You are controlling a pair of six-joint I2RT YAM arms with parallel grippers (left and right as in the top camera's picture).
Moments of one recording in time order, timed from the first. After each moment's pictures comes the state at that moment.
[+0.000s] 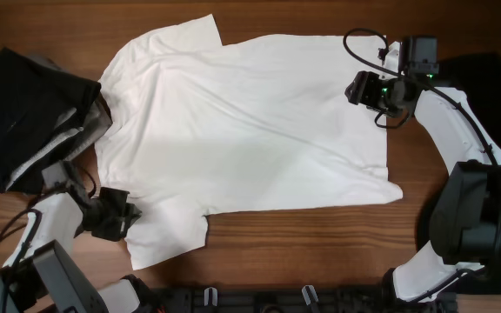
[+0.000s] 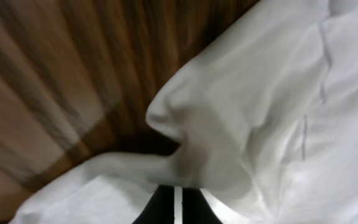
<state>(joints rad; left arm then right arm) 0.50 1.45 0.59 -0.73 0.36 -0.82 -0.04 1.84 1.30 -0.57 -0.29 0.26</state>
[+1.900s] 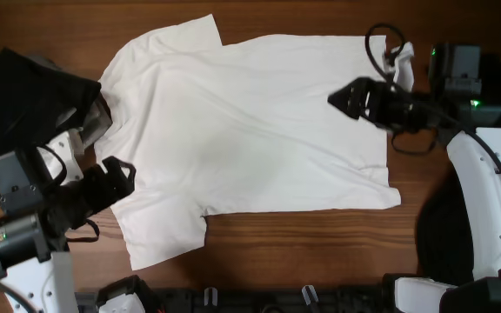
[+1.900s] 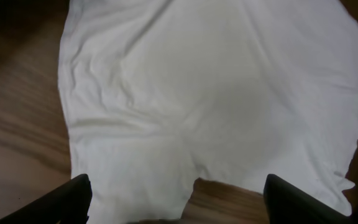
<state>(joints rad) 0.37 0.95 1.03 -1.21 0.35 -0.19 -0.04 1.45 1.30 -0.98 -0.66 0.21</state>
